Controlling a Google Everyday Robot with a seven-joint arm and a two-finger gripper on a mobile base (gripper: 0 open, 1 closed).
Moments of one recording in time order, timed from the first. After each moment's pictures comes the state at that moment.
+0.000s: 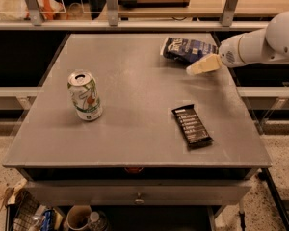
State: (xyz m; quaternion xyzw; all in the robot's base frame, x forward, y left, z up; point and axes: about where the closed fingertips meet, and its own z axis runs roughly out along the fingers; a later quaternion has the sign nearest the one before) arm 0.724 -0.228 0.858 -0.33 0.82 0.11 0.45
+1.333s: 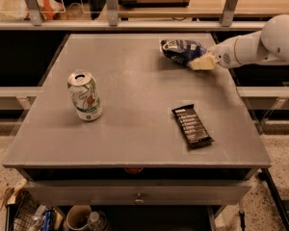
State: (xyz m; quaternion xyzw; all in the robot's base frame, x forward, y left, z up) arm 0.743 -0.221 0.838 -0.35 0.81 0.14 0.45
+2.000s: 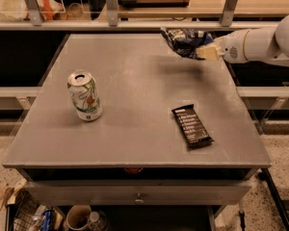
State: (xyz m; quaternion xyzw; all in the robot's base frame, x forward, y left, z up) arm 0.727 -0.214 0.888 -0.33 0.78 0.17 0.51
